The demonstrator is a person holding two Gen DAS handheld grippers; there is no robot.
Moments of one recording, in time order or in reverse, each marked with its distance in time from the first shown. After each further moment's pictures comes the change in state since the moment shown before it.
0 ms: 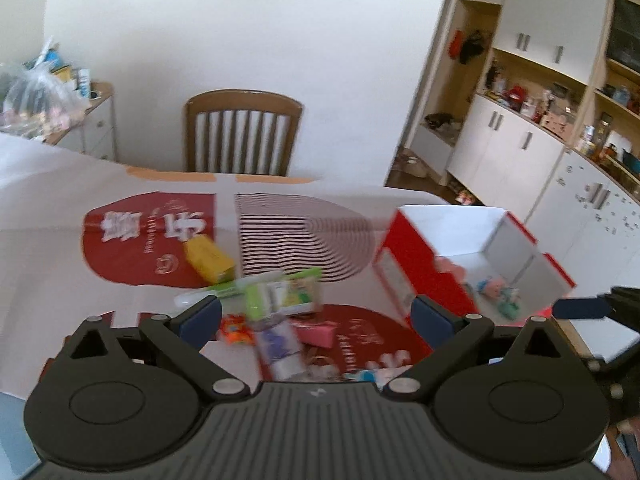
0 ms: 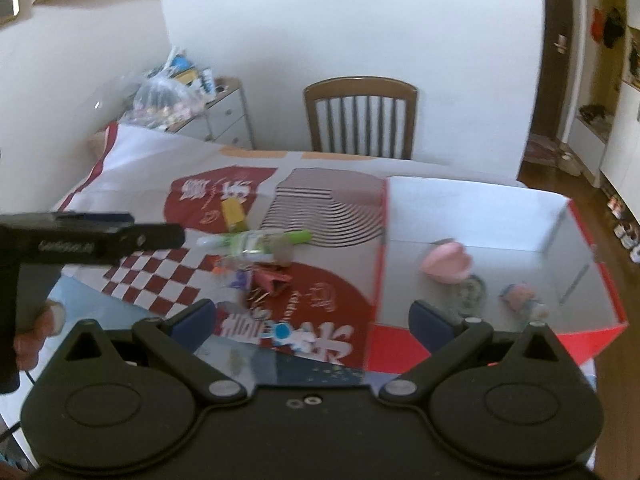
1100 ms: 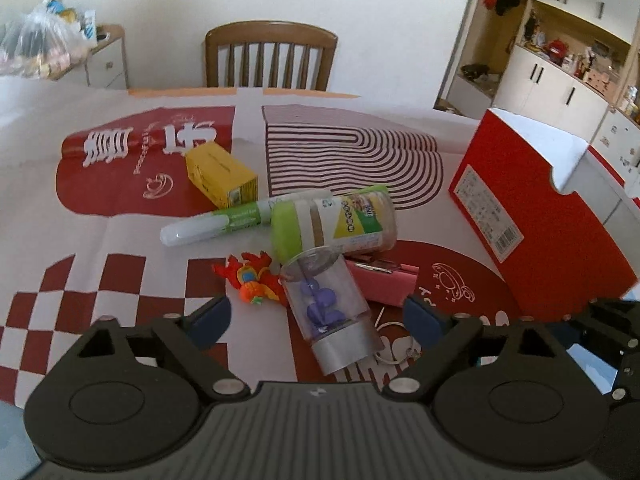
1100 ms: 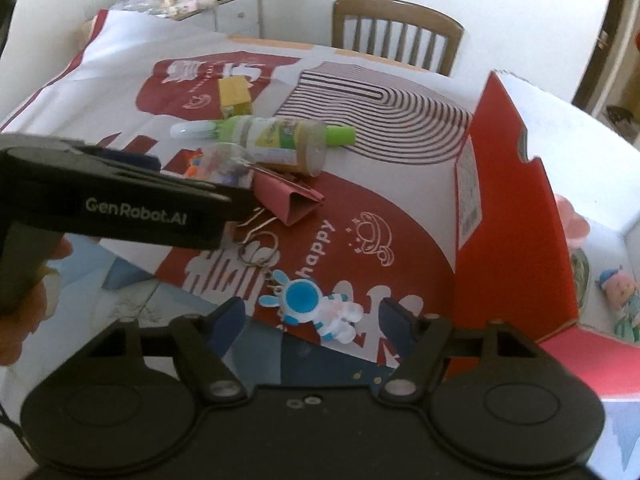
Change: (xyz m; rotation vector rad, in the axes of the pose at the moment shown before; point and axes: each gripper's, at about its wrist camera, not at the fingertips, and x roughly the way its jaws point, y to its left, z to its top) left arm 0.120 0.024 -0.048 -0.008 0.152 0.091; right arm 0.147 0.034 -0.037 -0.116 0.201 -0.054
